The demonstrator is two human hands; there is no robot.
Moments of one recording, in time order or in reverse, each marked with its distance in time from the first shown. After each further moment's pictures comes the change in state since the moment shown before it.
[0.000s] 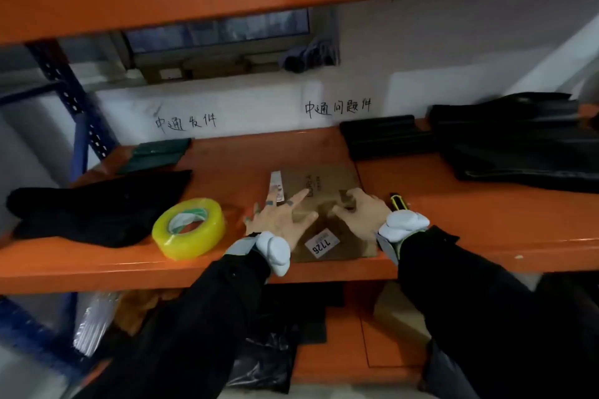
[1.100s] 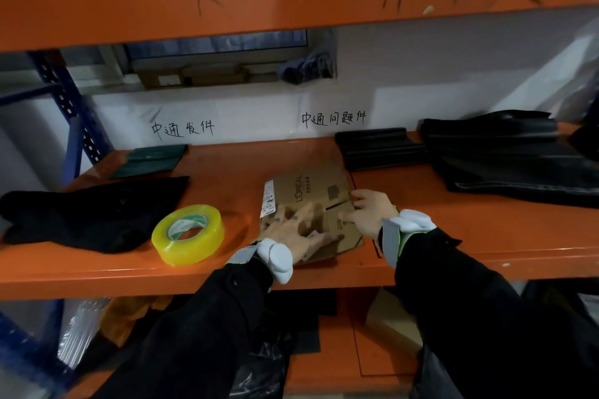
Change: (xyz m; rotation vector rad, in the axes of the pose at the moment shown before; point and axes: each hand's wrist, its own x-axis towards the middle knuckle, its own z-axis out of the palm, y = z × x) left_hand -0.015 0.014 -0.009 -0.089 -0.138 0.007; right_hand -0.002 -0.009 -0.018 0.470 0.051 0.139
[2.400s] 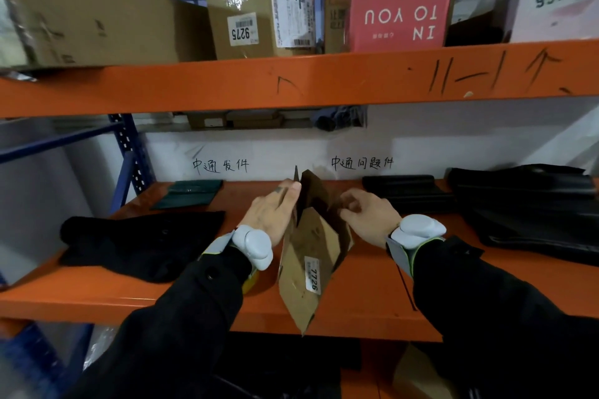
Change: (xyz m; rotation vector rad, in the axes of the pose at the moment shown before) left_hand -0.032 -0.027 -0.131 -0.309 0.460 0.181; right_hand -0.037 -0.108 0.010 -0.392 0.090 -0.449
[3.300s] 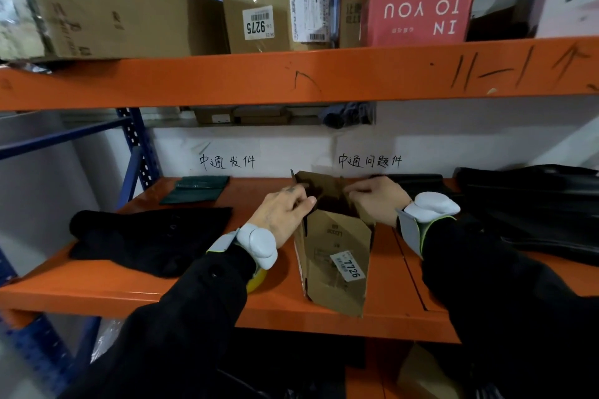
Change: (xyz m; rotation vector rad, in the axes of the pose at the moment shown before) left_hand 0.005 -0.014 -0.009 0.042 -0.061 0.165; right_hand 0.023 -0.013 -0.006 0.053 0.005 0.035
